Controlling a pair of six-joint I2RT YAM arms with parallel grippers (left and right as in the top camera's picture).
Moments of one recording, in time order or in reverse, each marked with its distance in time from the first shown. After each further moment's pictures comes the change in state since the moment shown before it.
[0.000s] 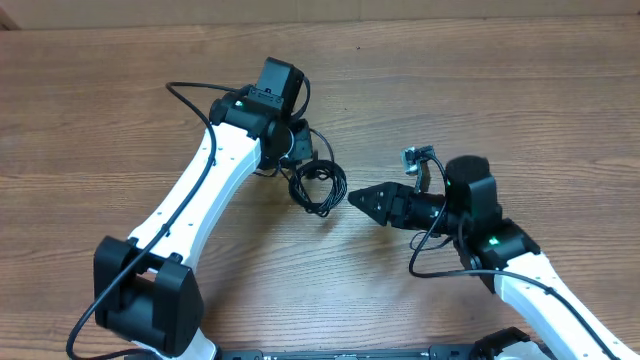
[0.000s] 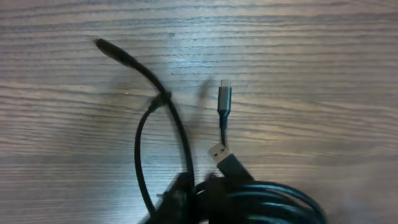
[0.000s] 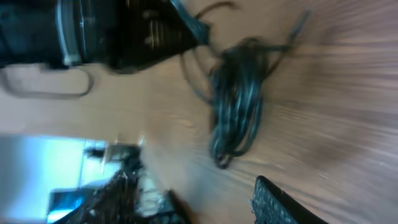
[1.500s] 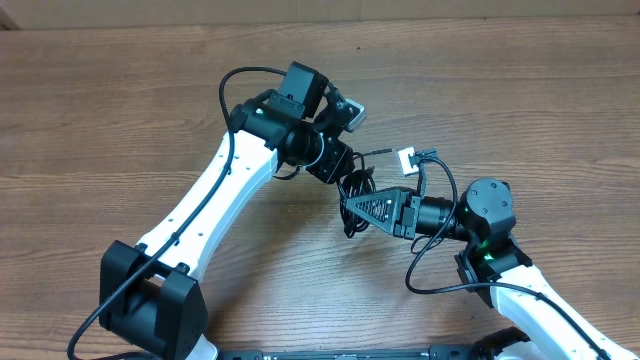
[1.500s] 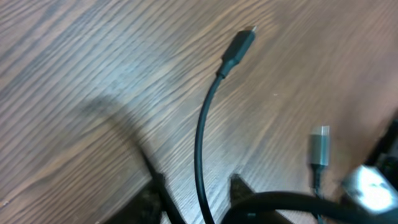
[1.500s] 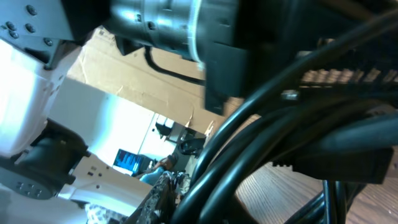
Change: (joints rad) left arm -0.082 -0.013 0.005 0.064 0.336 0.620; right arm 0.000 0.000 -0.182 0.768 -0.283 0.311
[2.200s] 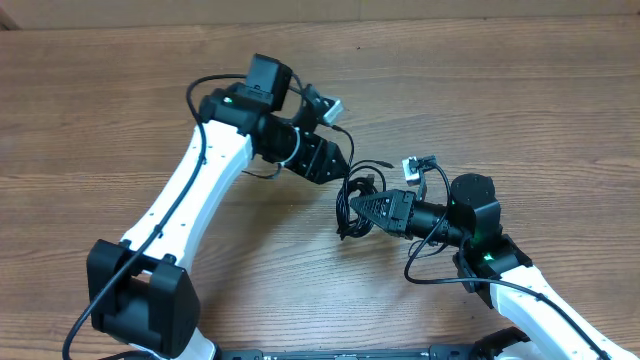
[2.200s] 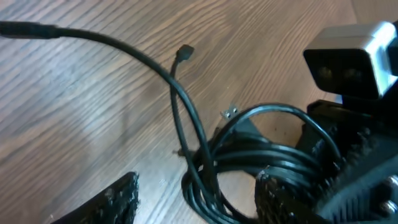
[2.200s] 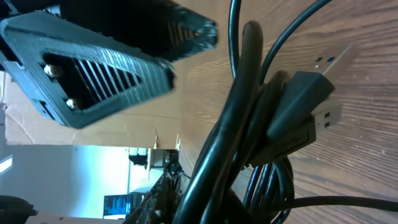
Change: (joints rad) left arm 0.110 0.000 0.006 -0.093 0.282 0.050; right arm 0.002 -0.004 0.003 -0.344 0.177 0.001
